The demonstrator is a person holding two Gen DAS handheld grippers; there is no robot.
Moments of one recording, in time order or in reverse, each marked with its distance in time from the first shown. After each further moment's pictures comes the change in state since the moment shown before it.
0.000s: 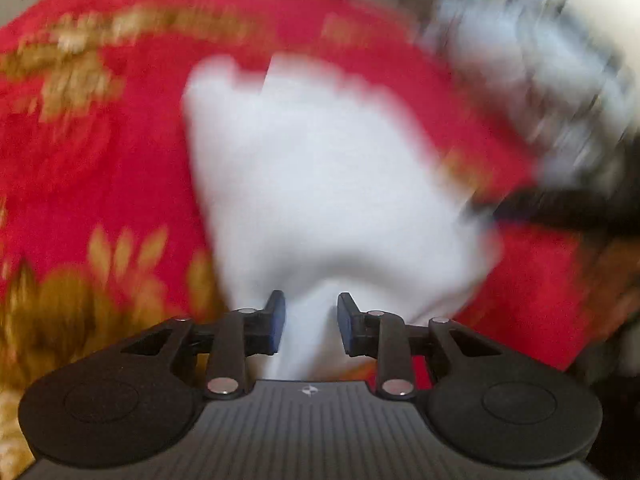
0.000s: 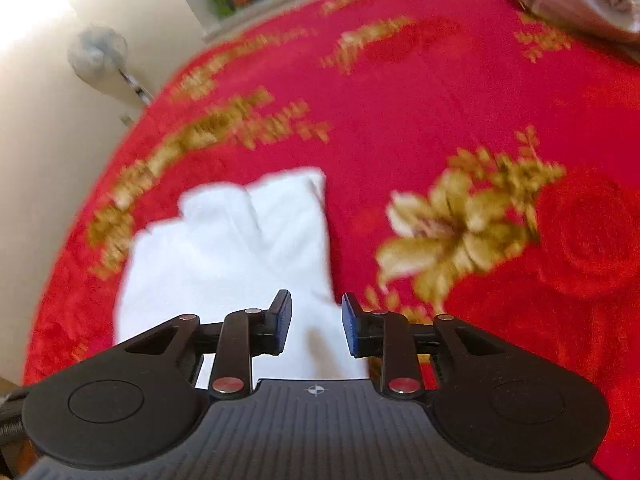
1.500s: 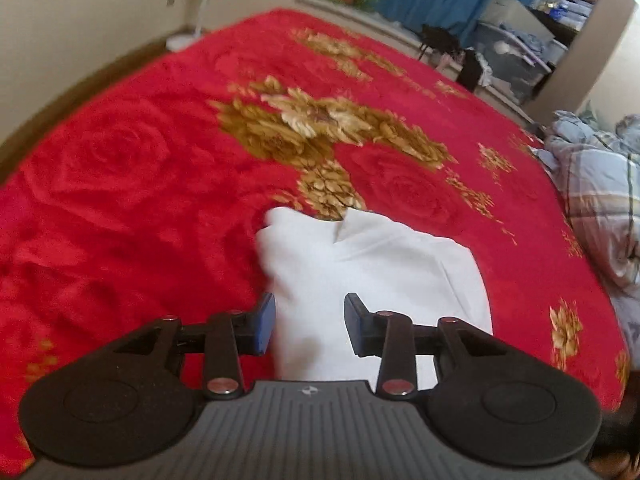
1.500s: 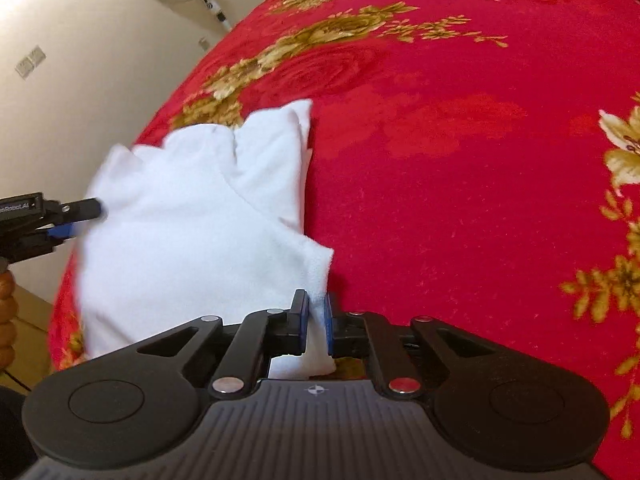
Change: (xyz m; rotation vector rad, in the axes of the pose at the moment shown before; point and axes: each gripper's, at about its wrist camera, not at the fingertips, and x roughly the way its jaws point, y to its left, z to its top) left arm -0.148 0.211 0.033 -0.290 -0.255 0.175; right arm 0.049 0.140 -0.064 -0.155 0.121 0.226
